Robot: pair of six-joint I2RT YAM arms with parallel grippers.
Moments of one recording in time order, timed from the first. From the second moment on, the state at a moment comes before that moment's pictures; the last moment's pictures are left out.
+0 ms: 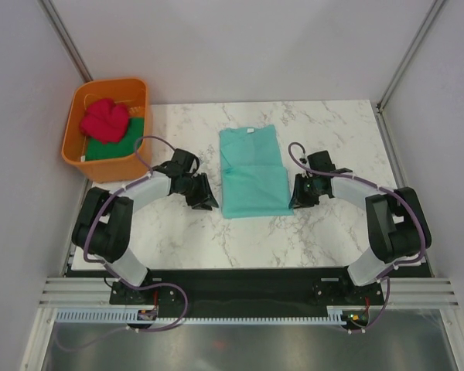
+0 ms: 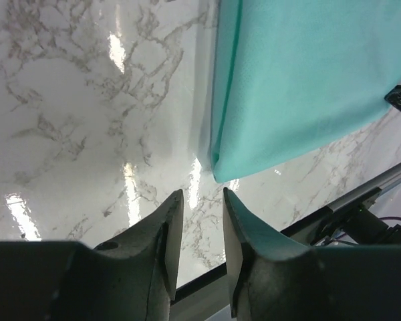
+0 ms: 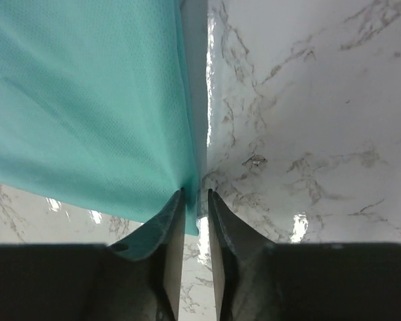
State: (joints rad) left arm -0.37 1.64 0.94 -0.43 0.40 -0.62; right arm 0.24 1.62 0.86 -0.38 -0.28 0.36
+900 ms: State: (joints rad) left arm -0.40 2.00 1.44 -0.44 0.40 -0.63; right arm 0.25 1.57 1.00 -0.45 -0.18 0.40
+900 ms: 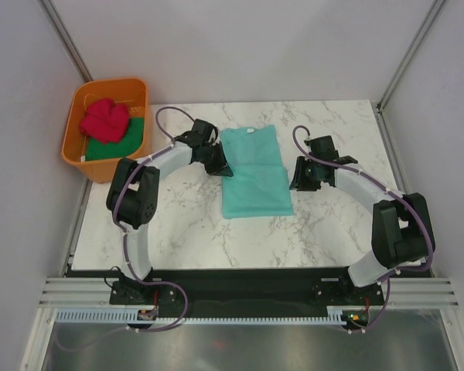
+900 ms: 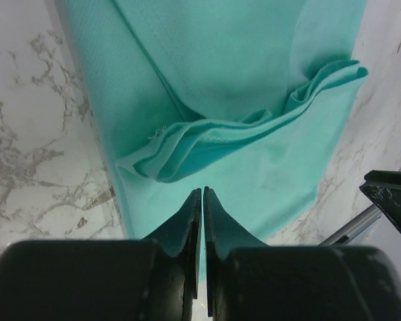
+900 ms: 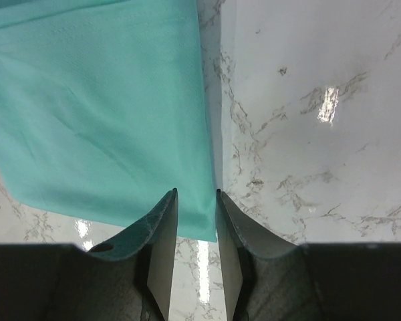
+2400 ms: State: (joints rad) left arm -0.32 2.15 1.56 -0.44 0.26 -0.63; right arm 0.36 2.13 1.46 -0.32 -0.42 0.33
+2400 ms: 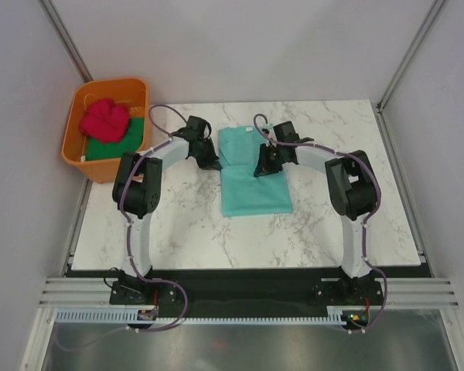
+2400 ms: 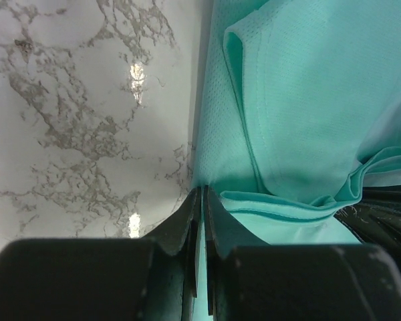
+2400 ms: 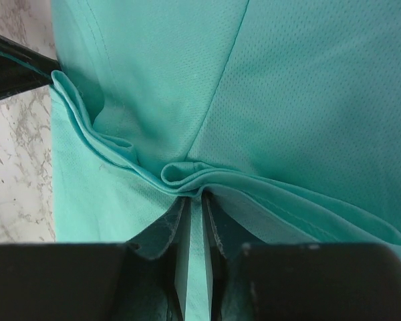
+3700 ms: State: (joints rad) left arm -0.48 1.67 0.94 -0.38 0.34 -0.68; right arm 0.33 1.60 0.99 -0.60 0.08 0.81
